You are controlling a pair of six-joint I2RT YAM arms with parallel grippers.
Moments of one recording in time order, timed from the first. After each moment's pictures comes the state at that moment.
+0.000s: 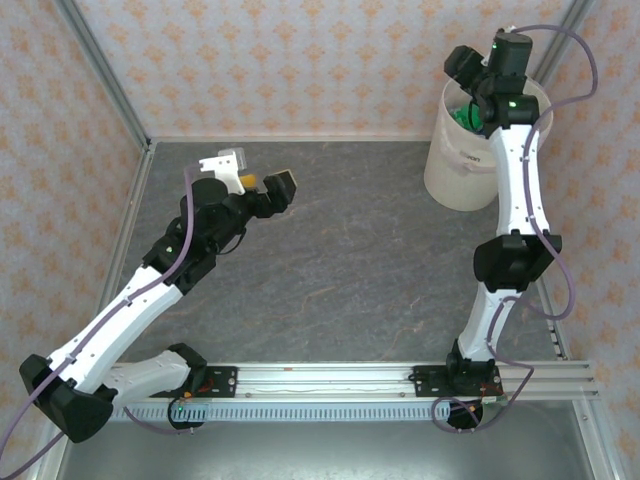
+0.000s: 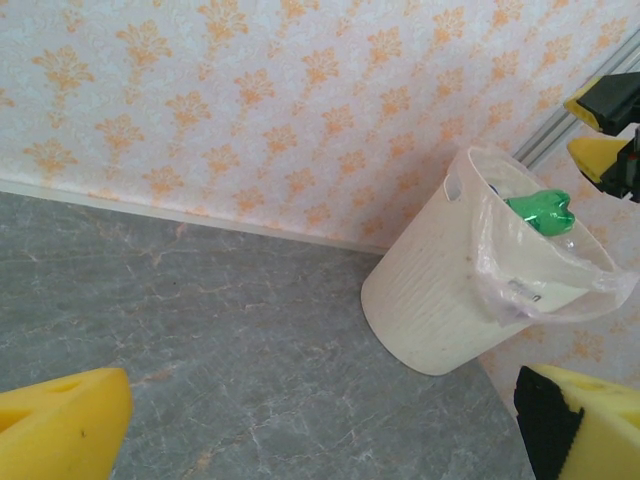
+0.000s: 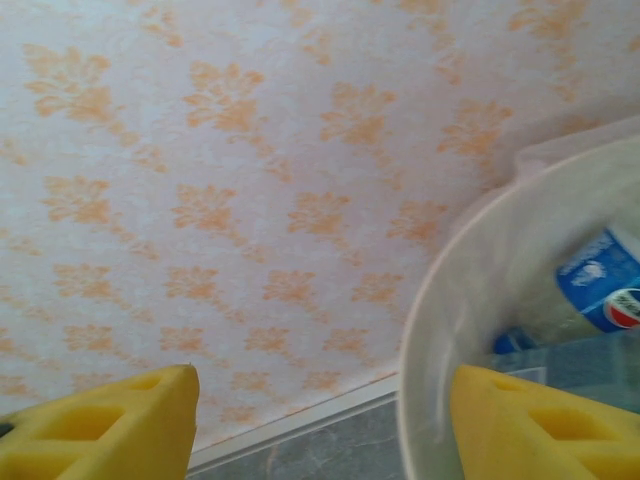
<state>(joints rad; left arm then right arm) -0.53 1.04 1.06 -0.22 -0.13 -0.57 0.00 1.96 2.33 -0.65 -0.06 0.52</state>
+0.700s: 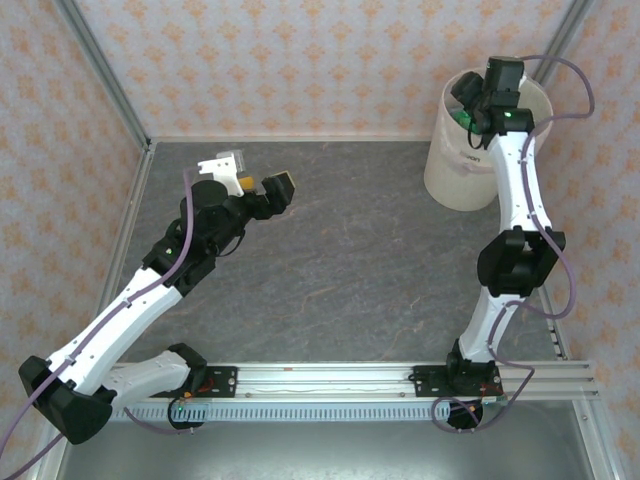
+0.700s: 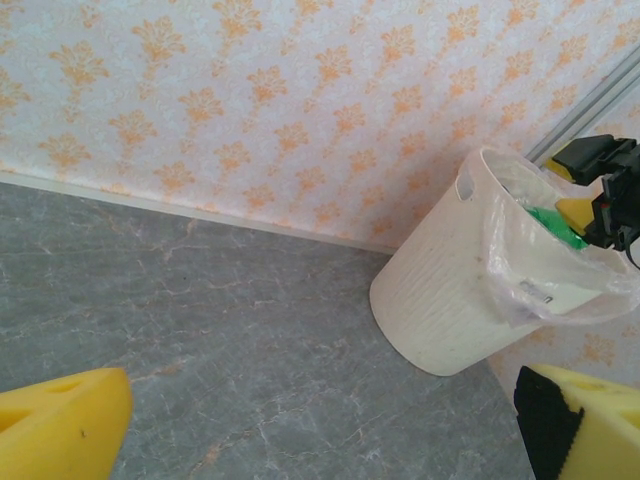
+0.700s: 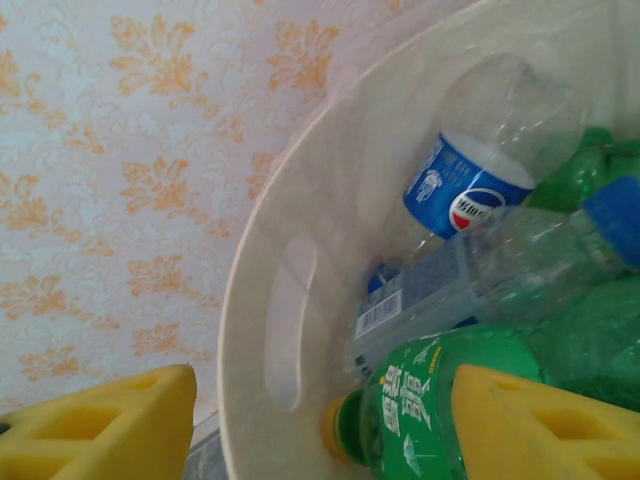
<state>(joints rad) -0.53 1.03 1.05 -0.22 -0.15 -0.58 -0.05 1.92 2.10 -0.64 0.07 0.63</state>
